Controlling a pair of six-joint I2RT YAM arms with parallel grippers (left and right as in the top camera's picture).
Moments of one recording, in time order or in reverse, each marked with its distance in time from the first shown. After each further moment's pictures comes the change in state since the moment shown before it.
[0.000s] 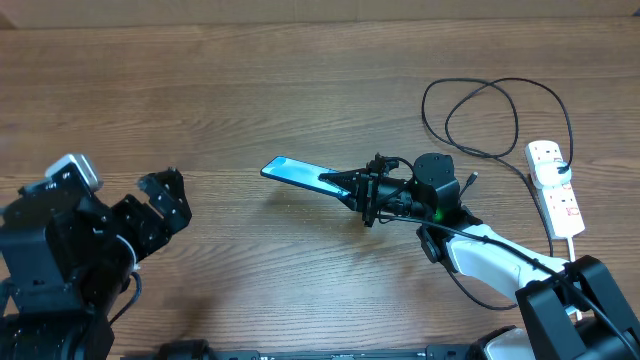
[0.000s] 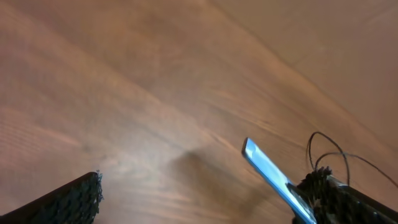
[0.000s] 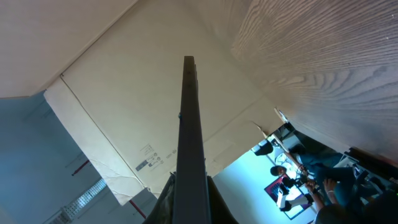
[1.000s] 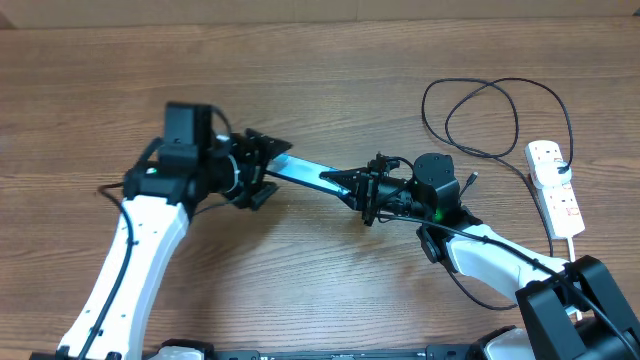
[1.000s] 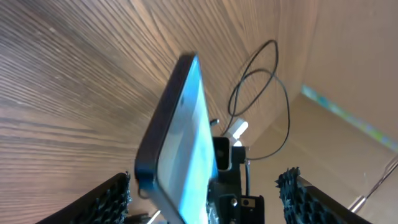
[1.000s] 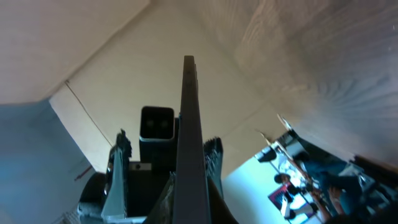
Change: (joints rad) left arm -0.218 0.495 -0.365 0.613 0.575 -0.698; right arm 0.000 0.000 0.000 -0.004 0.038 0.000
